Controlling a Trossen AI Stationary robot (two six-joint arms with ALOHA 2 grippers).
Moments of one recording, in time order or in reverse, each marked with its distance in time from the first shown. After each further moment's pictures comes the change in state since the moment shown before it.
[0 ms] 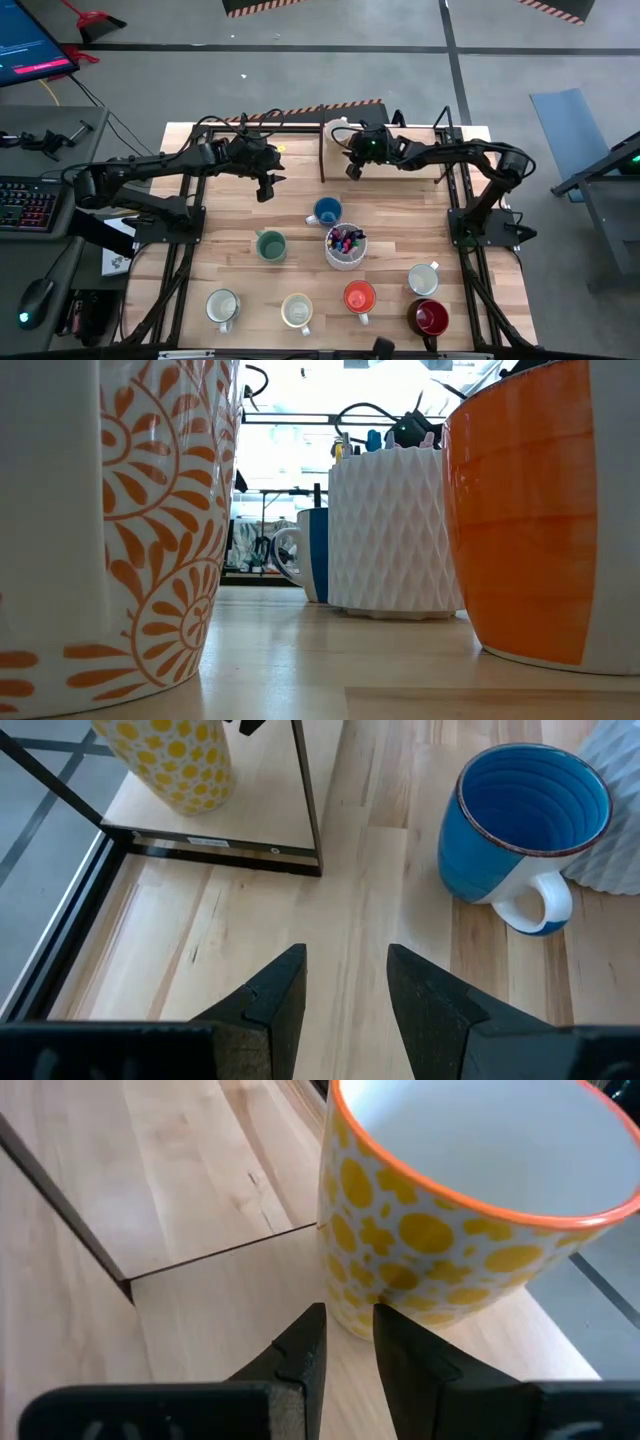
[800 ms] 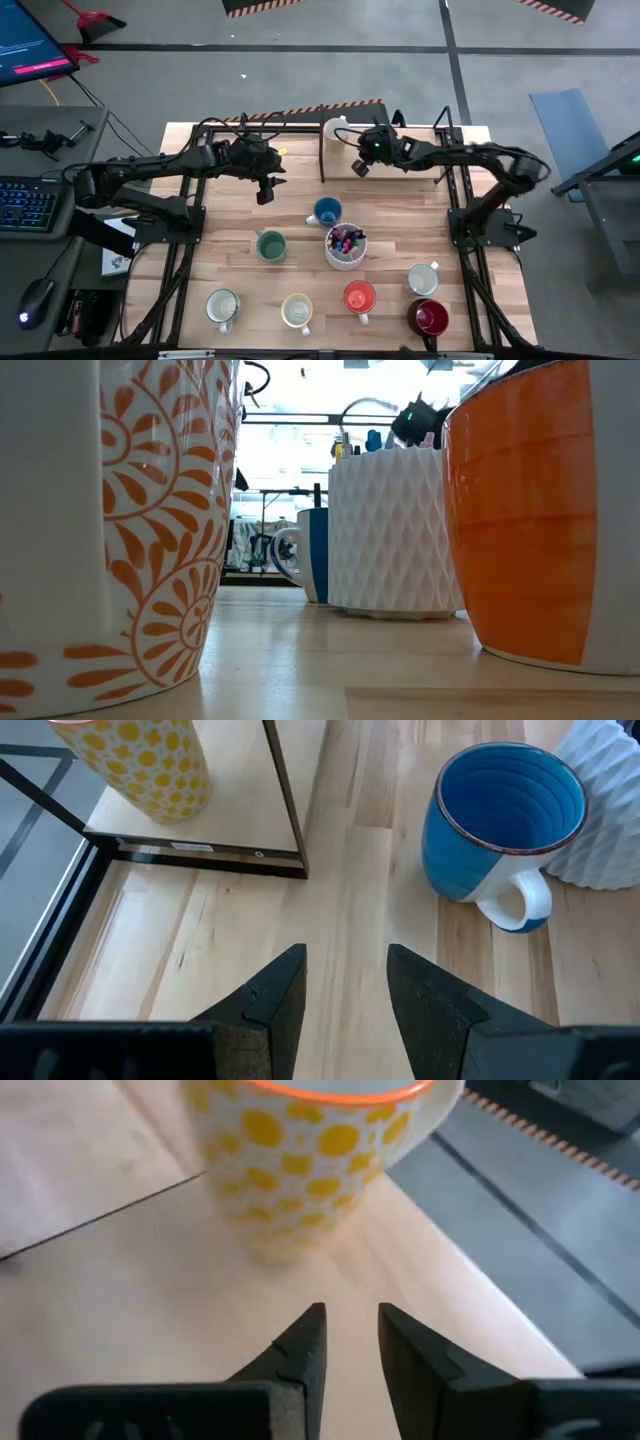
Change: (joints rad) left arm -0.027 0.000 0.000 -0.002 0.000 0.000; right arm 0.042 -0.134 0.000 -0.262 0.258 0.156
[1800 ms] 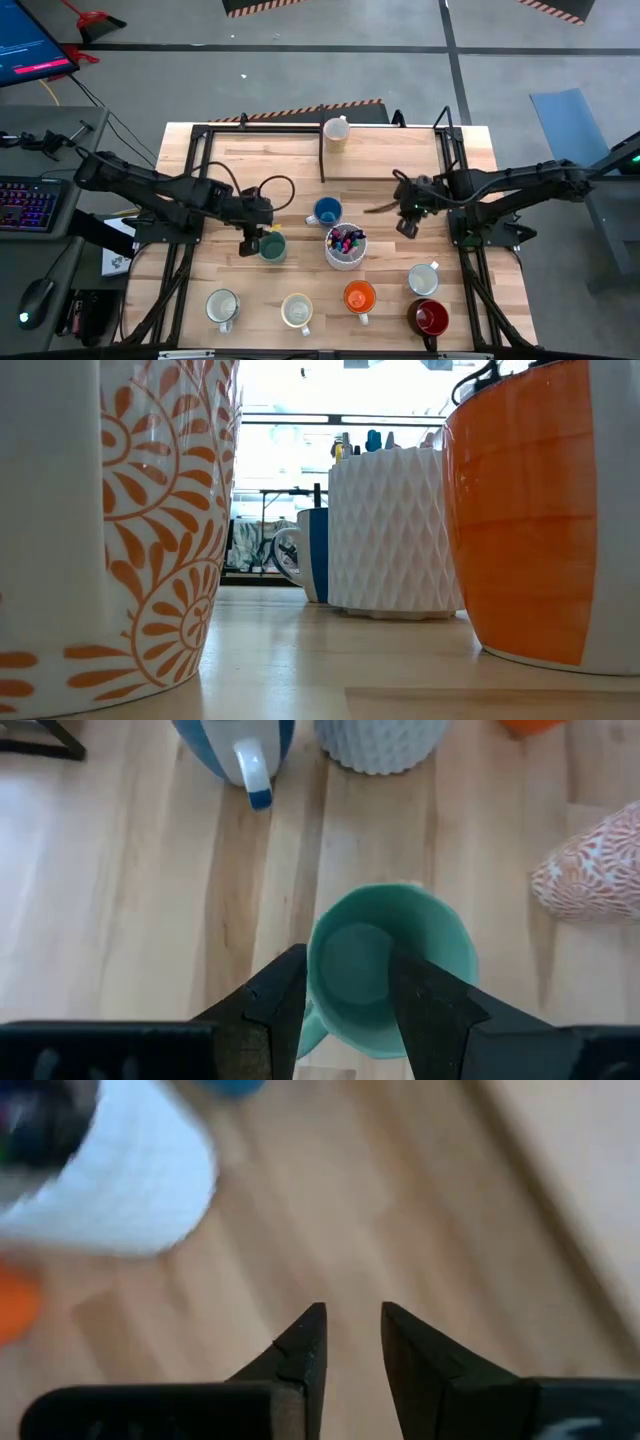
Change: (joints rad) left arm -0.578 -0.001 0.131 -0.391 -0.185 -0.506; right arm 0.561 -0.460 0.000 -0.907 -0.148 0.543
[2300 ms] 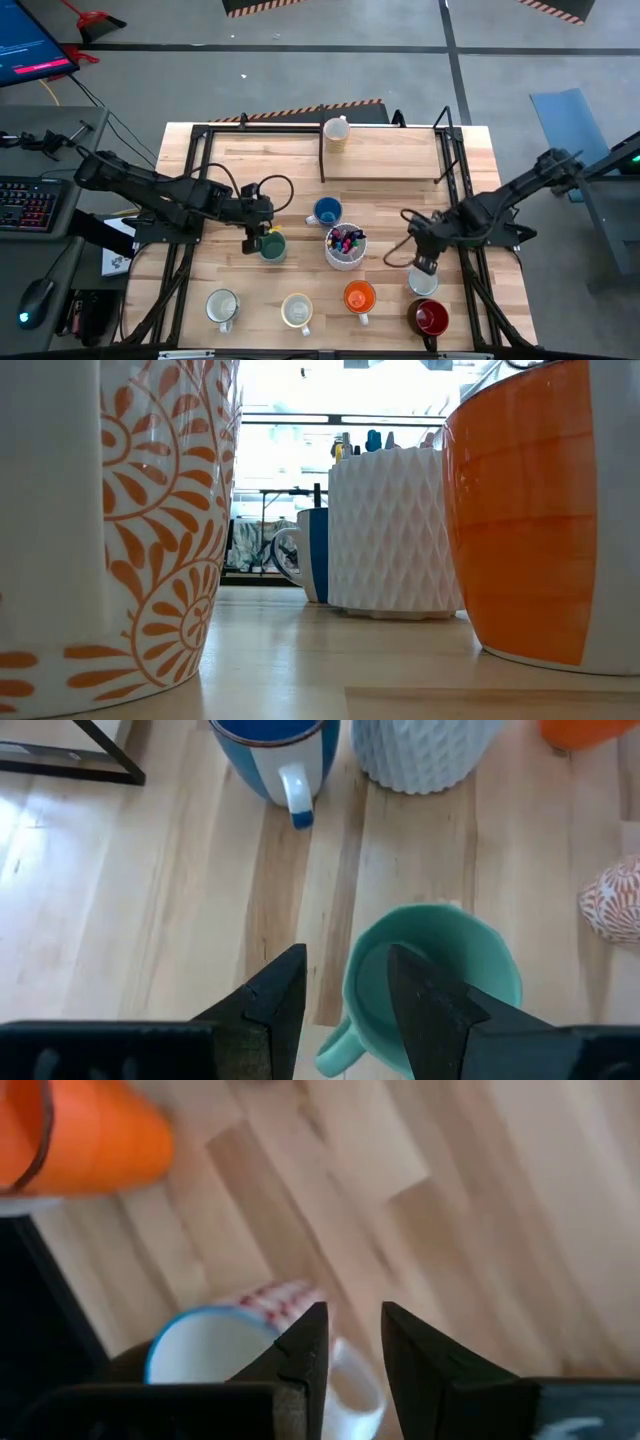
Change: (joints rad) left arm -0.019 0.000 0.000 0.013 -0.115 0.001; right arm 0.421 0.000 0.000 -0.071 -0.119 0.478
